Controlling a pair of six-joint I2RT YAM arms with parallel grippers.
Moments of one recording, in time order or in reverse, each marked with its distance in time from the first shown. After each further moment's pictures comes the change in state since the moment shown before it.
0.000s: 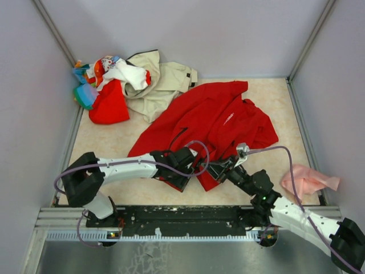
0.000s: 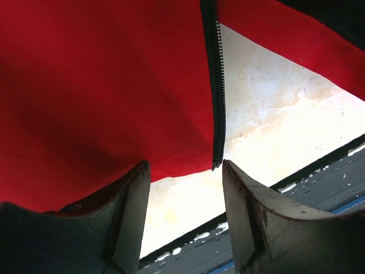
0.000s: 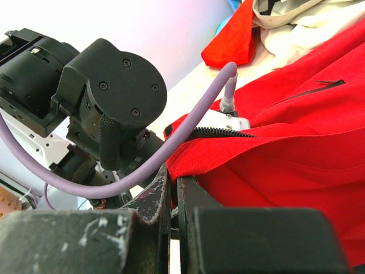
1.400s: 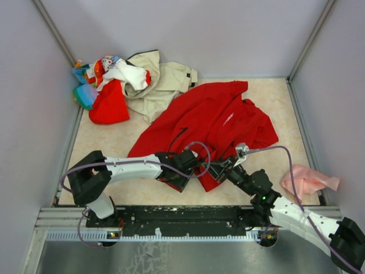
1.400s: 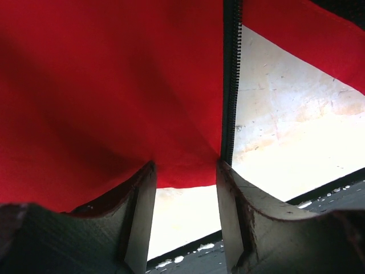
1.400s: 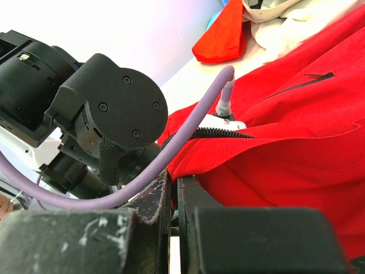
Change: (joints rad) left arm -0.026 0.061 0.017 -0.015 -0.069 -0.033; right arm -0.002 0.011 0.000 -0.019 0.018 -0.006
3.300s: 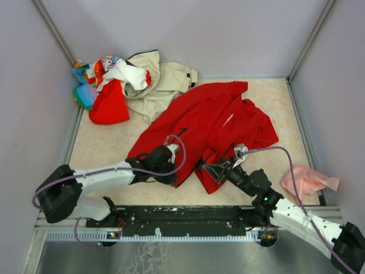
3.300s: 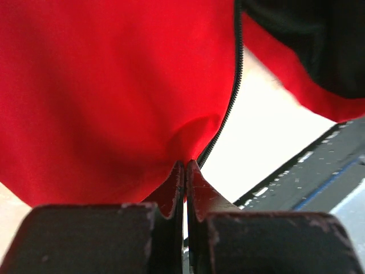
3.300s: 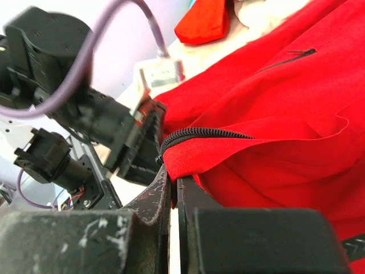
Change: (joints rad) left arm 0.154 -0.280 -0.322 0.344 0.211 -0.096; right arm -0.005 -0.068 0.005 -0.151 0.015 -0.019
